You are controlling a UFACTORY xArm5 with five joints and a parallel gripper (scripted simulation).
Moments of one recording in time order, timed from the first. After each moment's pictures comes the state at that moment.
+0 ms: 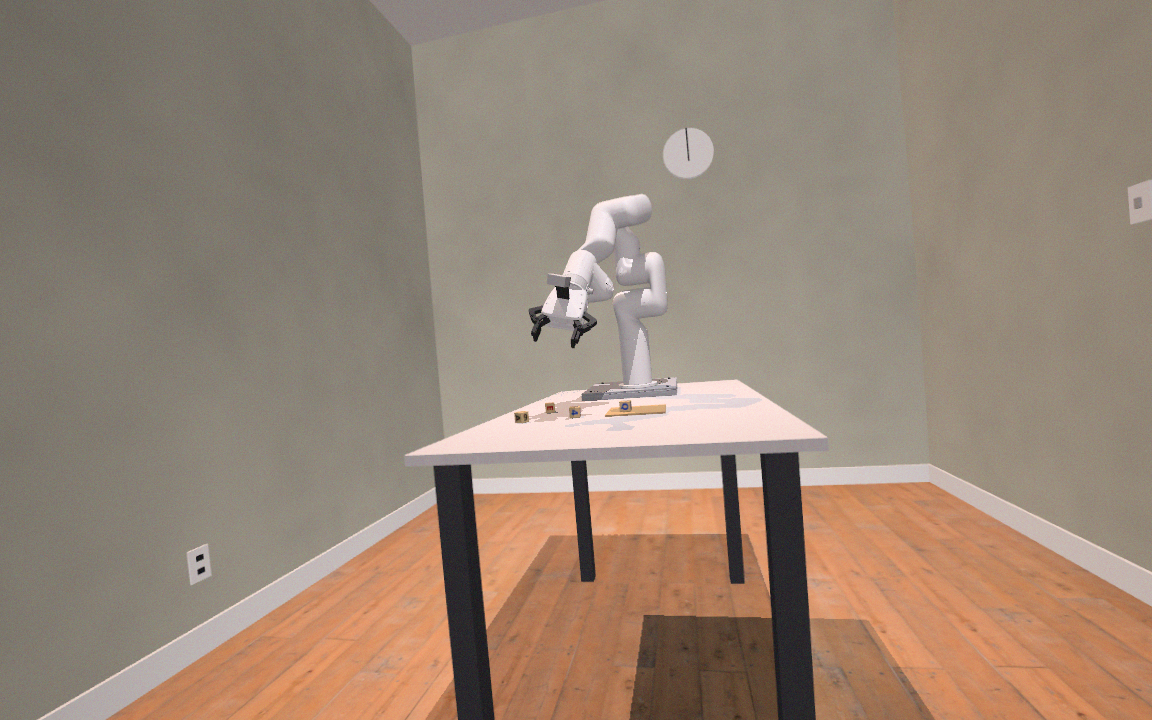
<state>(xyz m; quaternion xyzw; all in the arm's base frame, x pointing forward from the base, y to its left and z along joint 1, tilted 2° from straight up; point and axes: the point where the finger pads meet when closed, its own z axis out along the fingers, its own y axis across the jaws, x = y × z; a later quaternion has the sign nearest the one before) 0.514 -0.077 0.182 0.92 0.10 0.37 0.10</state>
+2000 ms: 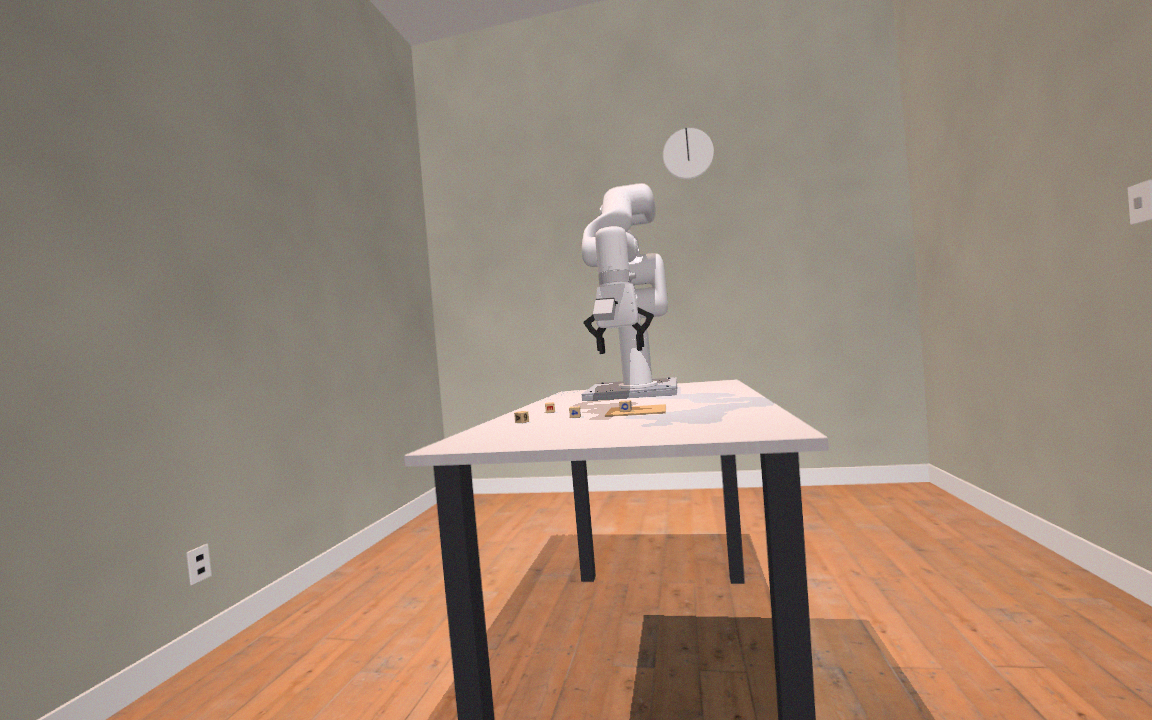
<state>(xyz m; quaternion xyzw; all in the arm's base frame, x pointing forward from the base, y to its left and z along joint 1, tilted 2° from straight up) 0.428 0.057 0.142 1.00 0.01 0.02 0.00</state>
